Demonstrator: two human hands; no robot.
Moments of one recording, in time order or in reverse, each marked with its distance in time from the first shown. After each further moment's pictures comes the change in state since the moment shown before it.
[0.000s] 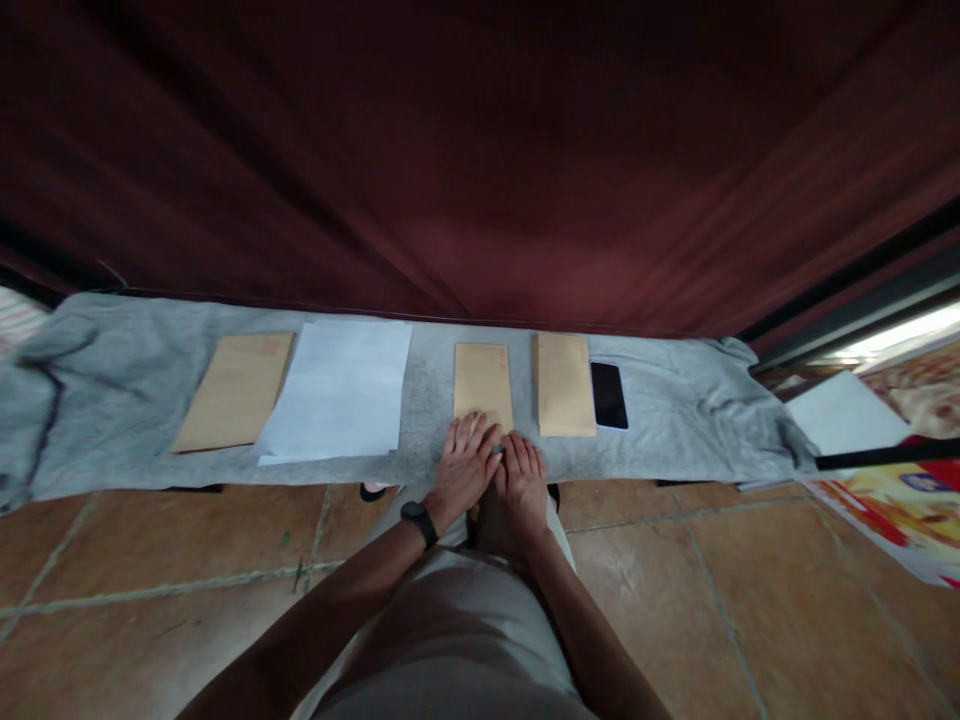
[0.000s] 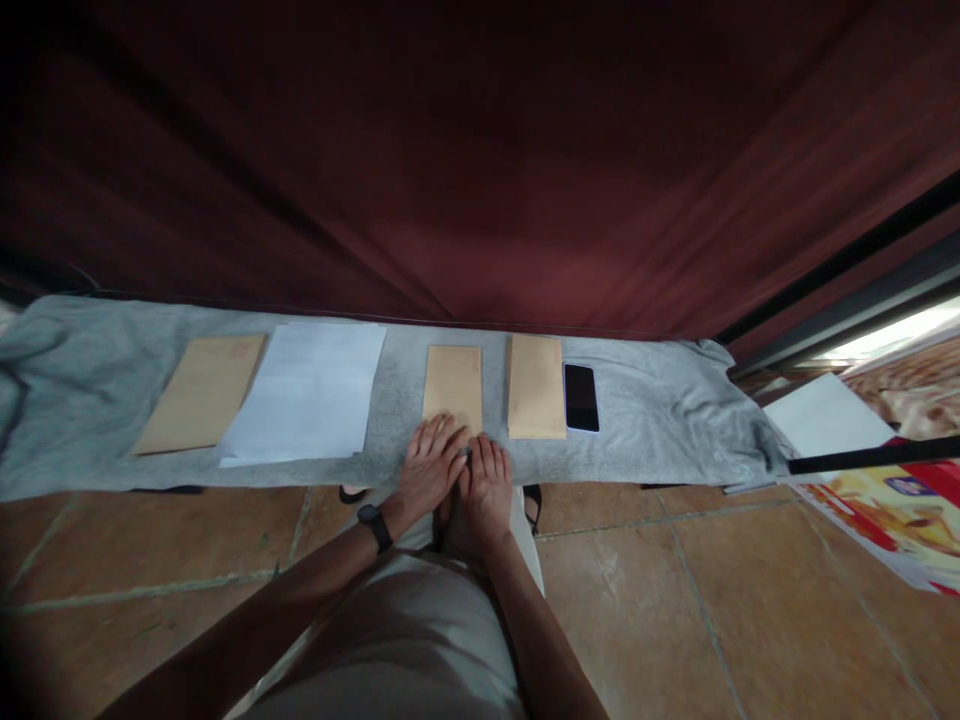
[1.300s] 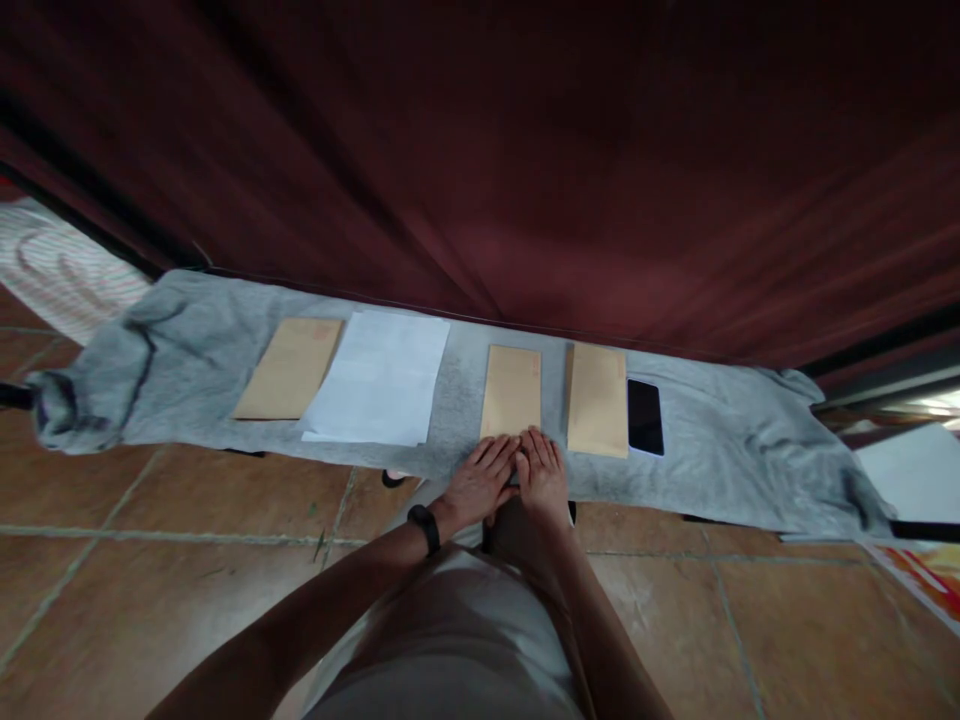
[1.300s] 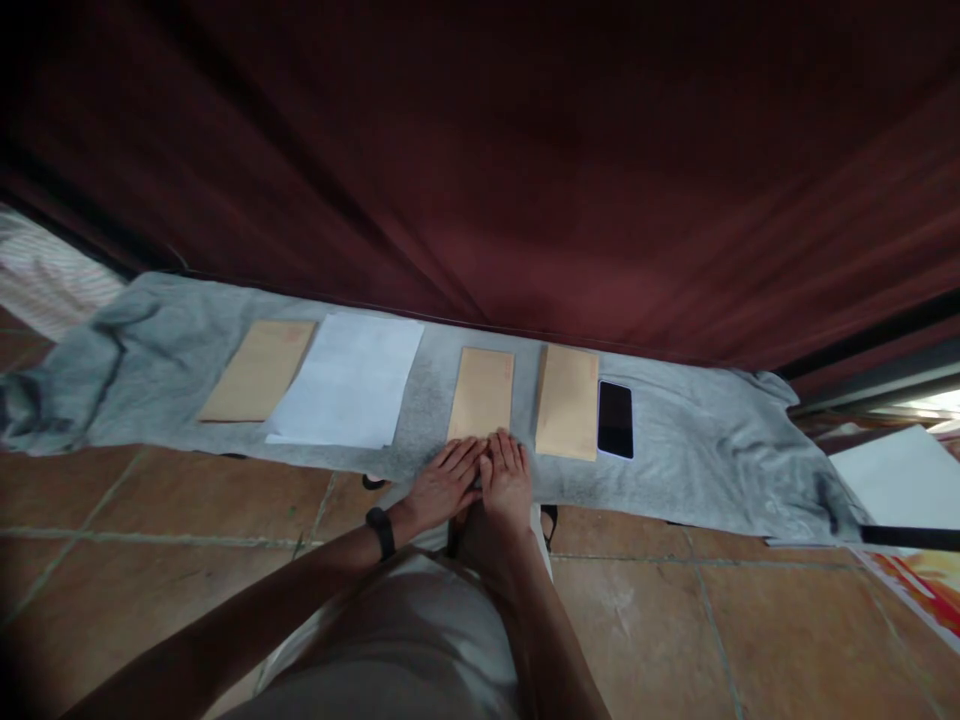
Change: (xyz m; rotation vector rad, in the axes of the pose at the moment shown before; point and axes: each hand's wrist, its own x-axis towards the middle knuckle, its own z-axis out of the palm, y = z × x) left_hand -0.027 -0.017 0.007 0.046 -0.081 0.231; right_hand 0.030 0.006 0.006 0.066 -0.115 -0.094
